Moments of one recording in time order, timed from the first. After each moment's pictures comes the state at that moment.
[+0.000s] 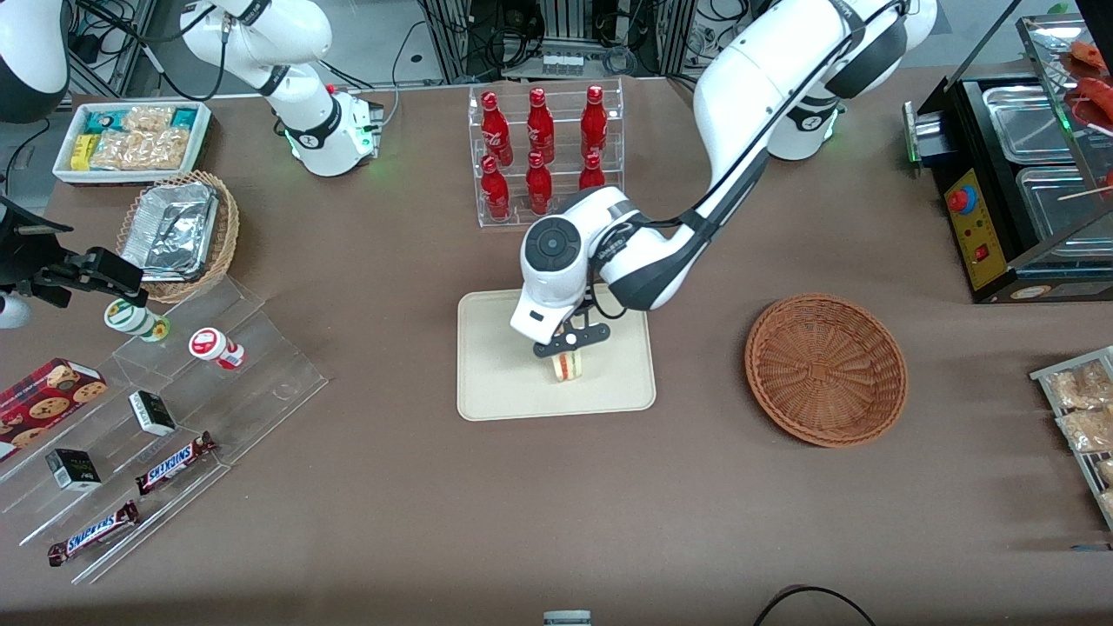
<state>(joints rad) -0.51 0.78 -0.42 -1.38 0.23 2.05 -1.21</state>
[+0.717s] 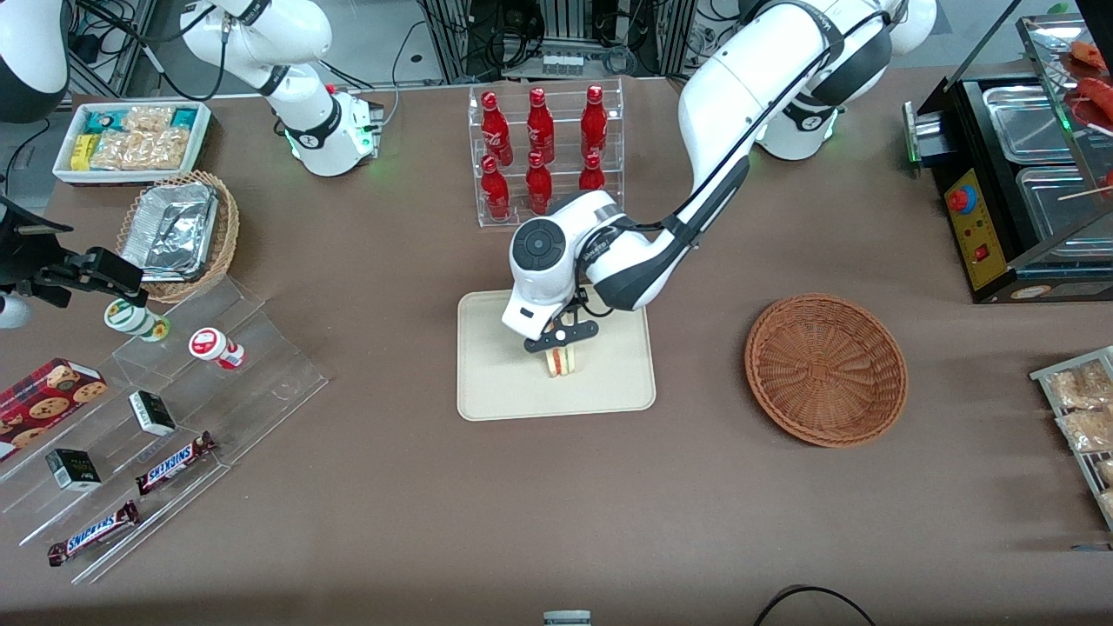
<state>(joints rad) -0.54 0.82 -0.41 -1.38 0.24 2.06 -1.22</state>
